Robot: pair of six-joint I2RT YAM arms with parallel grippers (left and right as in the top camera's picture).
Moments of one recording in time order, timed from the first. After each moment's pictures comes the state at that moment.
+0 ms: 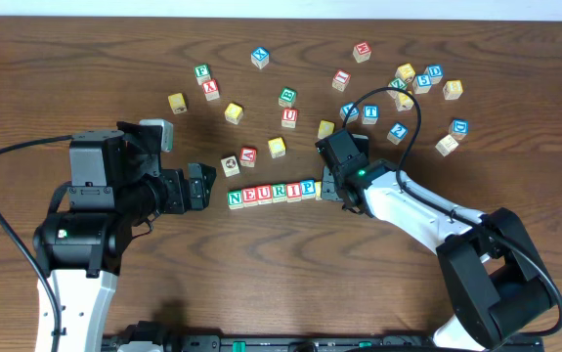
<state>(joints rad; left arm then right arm) -0.02 1.02 1.04 -0.89 0.36 -0.11 0.55 1.78 0.99 -0.43 0.18 0.64</state>
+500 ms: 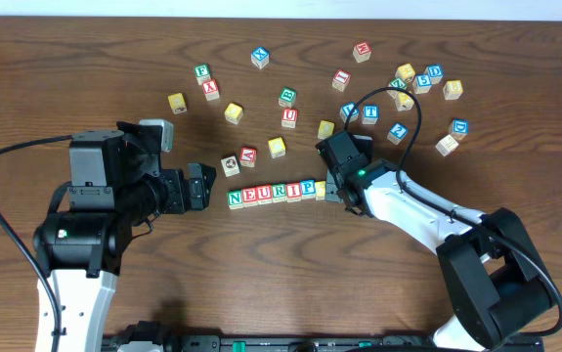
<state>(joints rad) -0.02 1.02 1.04 -0.89 0.36 -0.11 0.55 1.78 0.99 -0.48 0.26 0.64</state>
